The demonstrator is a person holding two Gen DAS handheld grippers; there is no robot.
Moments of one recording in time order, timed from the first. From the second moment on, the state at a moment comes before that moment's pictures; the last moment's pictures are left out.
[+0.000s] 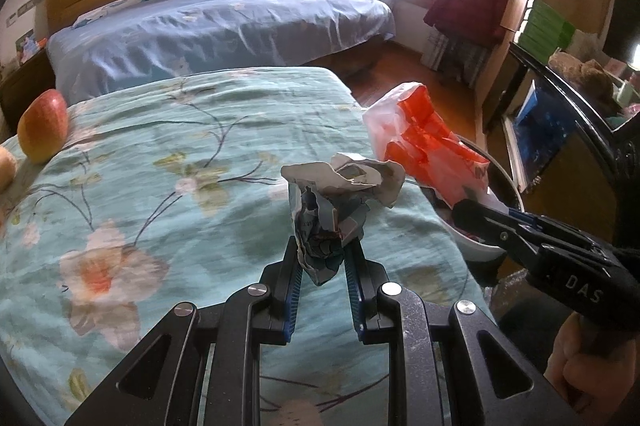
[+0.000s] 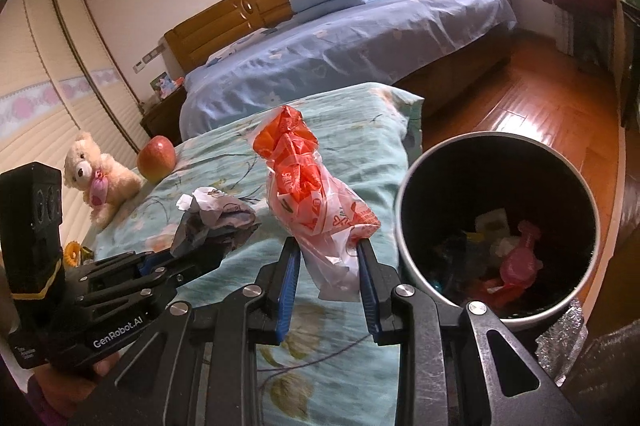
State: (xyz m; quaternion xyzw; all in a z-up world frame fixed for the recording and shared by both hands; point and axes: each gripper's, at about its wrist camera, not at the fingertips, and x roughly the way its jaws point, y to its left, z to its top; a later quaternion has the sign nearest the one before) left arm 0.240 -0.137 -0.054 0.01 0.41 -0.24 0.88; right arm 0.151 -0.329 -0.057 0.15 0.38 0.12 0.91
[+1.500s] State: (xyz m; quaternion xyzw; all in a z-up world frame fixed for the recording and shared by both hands) left arm 0.247 -0.222 -0.058 0.04 0.42 -0.29 0.86; right arm 0.136 -0.409 -0.068 0.19 0.37 0.03 0.91
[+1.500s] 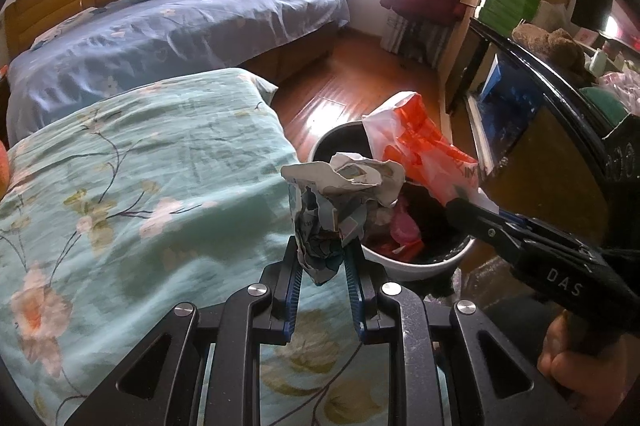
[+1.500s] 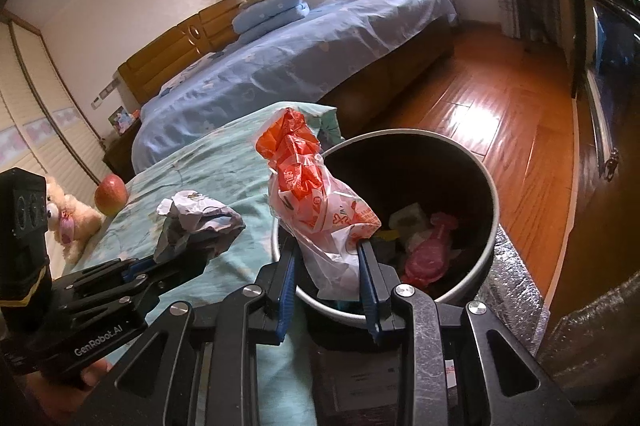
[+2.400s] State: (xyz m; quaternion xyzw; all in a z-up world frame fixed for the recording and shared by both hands) left arm 0.264 -0.259 -0.061 0.05 0.42 -0.30 0.85; right arm 0.150 -0.438 -0.068 0.20 0.37 0.01 0.91
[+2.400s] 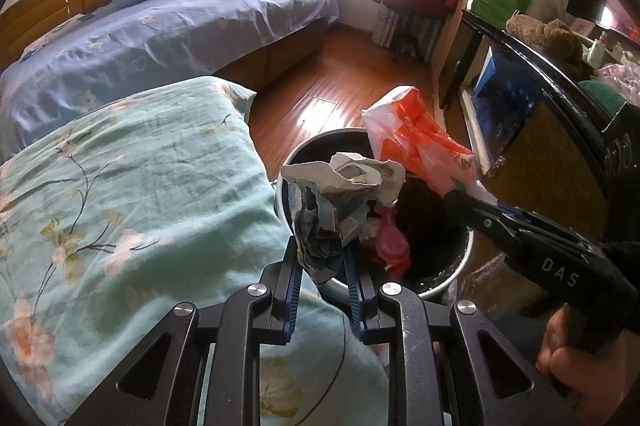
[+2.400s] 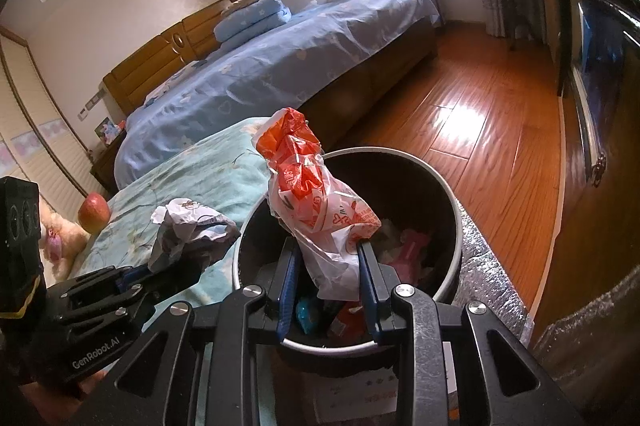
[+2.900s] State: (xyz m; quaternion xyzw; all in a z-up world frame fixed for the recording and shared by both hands) left arm 0.276 -0.277 -0.067 0.06 0.43 -0.30 0.85; right arm 0.164 -0.452 -0.077 0.20 0.38 0.00 0.90
